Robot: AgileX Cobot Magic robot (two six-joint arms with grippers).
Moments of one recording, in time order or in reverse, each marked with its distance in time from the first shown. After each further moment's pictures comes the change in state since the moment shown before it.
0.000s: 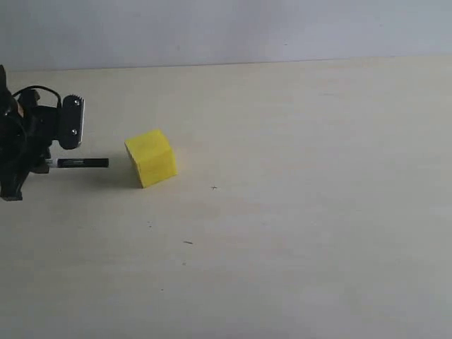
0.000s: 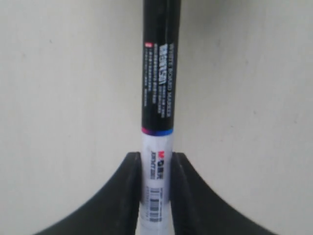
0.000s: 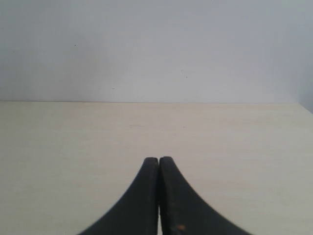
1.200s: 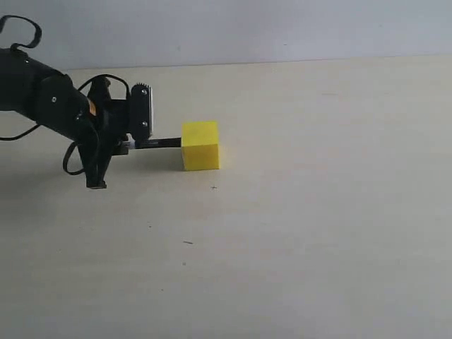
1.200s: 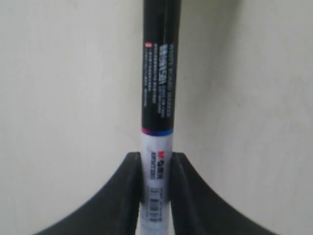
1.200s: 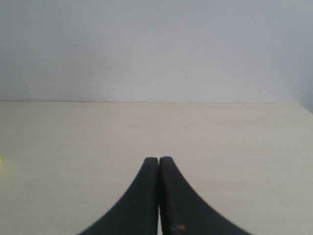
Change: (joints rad) left arm -0.205 0.065 -0.042 -0.096 -0.244 -0.066; right arm 0.000 0.000 0.000 0.000 0.000 0.000
